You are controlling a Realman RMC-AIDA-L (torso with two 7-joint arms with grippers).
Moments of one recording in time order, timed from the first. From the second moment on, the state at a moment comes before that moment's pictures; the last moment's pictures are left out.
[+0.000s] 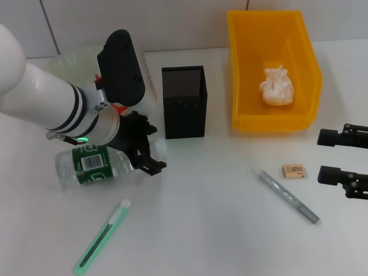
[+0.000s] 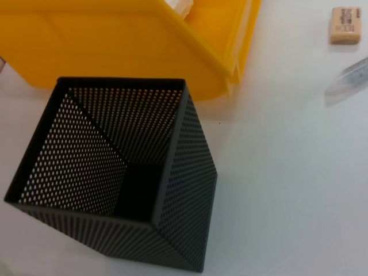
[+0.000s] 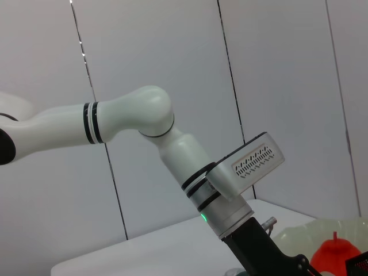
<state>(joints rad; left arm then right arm) -0.77 -2.08 1.59 0.92 2.37 1.06 -1.92 0.23 2.07 -0.56 -1.02 -1.79 -2.04 1.44</state>
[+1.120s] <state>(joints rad) -0.77 -2.08 1.60 0.91 2.38 1.06 -1.93 0.23 2.07 -0.56 -1.02 -1.79 -2.03 1.44</state>
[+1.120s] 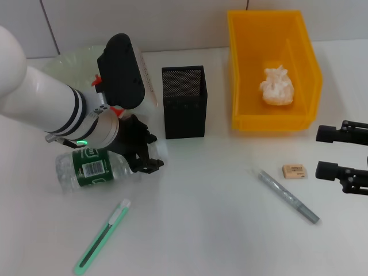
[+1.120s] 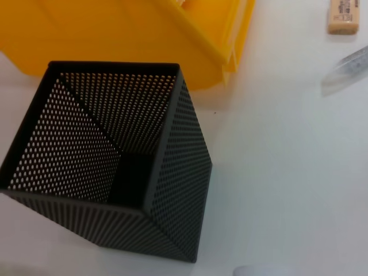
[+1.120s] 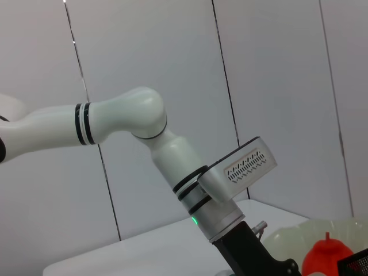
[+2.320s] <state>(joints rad) -0.77 -2.08 1.61 0.91 2.40 1.06 -1.94 0.24 2.07 -0.55 -1.01 -1.79 -2.02 1.44</state>
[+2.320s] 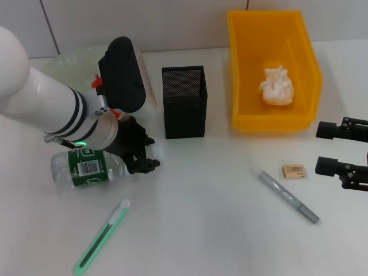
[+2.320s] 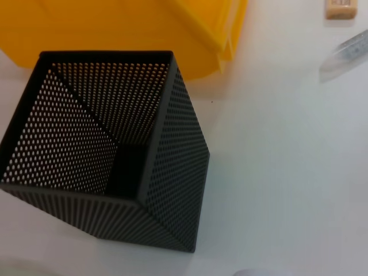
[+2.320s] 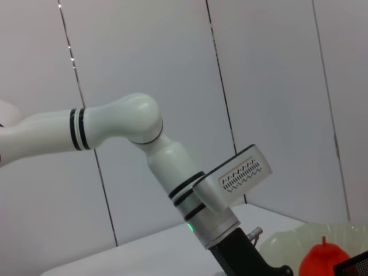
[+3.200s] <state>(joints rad) -0.75 -2.08 1.61 0.98 2.40 1.10 -1.96 0.24 2.07 -0.55 -1.00 -1.79 -2.01 1.44</state>
